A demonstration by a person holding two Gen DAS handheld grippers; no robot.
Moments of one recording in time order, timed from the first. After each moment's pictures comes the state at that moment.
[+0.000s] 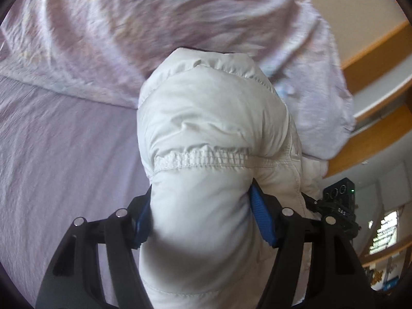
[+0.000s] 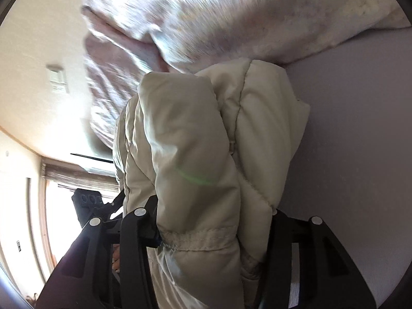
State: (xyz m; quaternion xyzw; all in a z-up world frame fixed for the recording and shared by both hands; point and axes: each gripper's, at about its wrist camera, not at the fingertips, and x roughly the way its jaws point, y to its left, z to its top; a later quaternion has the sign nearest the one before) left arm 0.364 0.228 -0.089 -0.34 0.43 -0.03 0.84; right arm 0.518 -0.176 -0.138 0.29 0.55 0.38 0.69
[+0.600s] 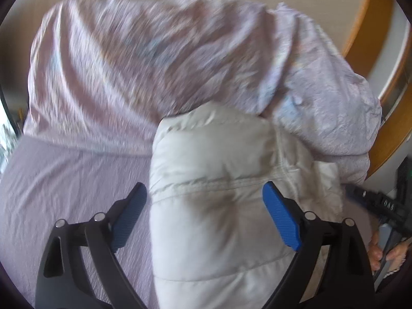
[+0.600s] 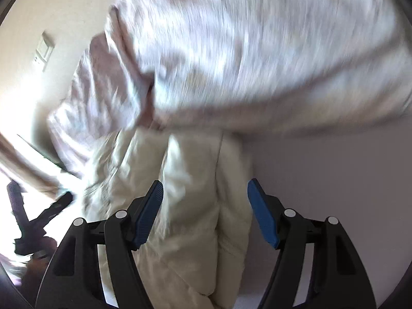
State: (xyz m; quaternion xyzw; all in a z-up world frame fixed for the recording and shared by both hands) left arm 0.352 0.182 -0.026 -0.16 0.37 0.08 0.91; right arm 0.464 -0.193 -0.039 0.10 0.40 0.23 0.88
